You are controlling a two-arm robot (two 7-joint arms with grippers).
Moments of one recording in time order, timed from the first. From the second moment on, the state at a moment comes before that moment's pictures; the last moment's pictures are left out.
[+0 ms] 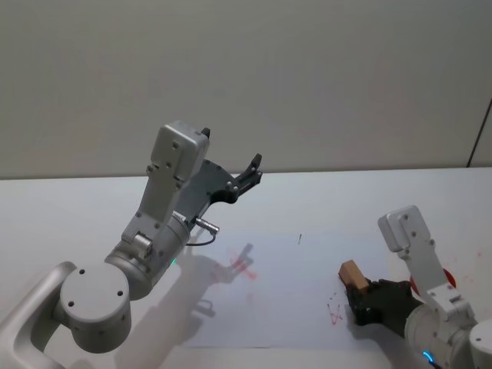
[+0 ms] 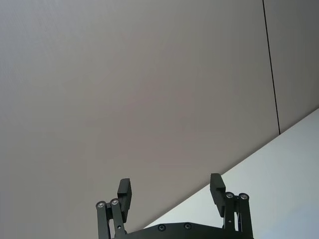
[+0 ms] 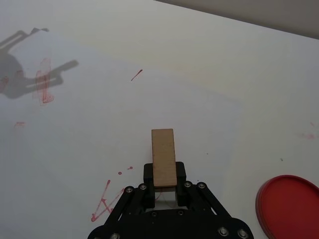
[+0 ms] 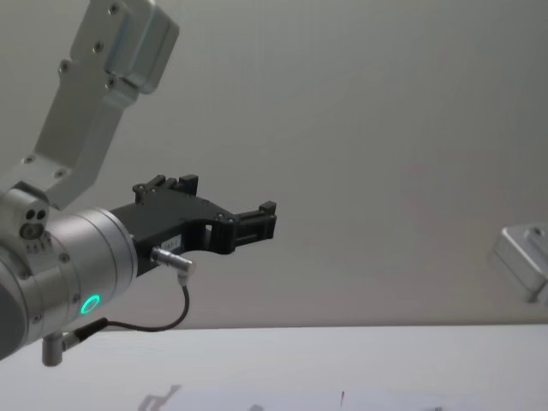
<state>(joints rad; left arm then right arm) -0.24 0.38 0.45 -1.63 -0.20 0.01 -0.01 -0.03 0.17 -0.27 -1.72 0.01 0.66 0.19</state>
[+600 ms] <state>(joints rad) -0.24 0.38 0.45 -1.63 -0.20 0.01 -0.01 0.01 0.16 -0.26 -1.80 0.01 0.53 0.22</state>
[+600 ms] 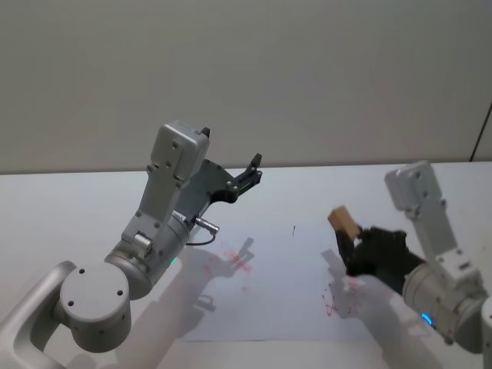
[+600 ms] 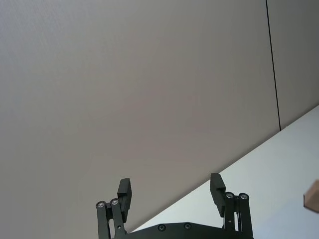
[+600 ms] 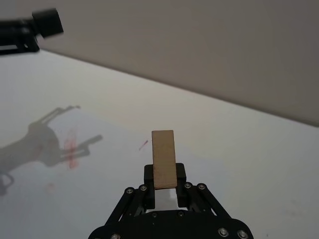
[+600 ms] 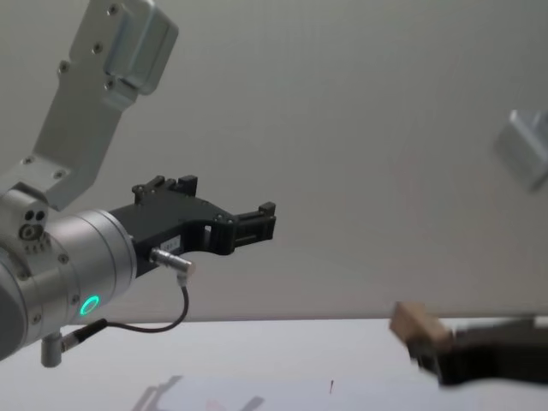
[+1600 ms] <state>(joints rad) -0.24 0.38 0.45 -1.63 -0.20 0.01 -0.01 -0.14 0.21 -0.17 -2.02 0.16 0.54 0.04</state>
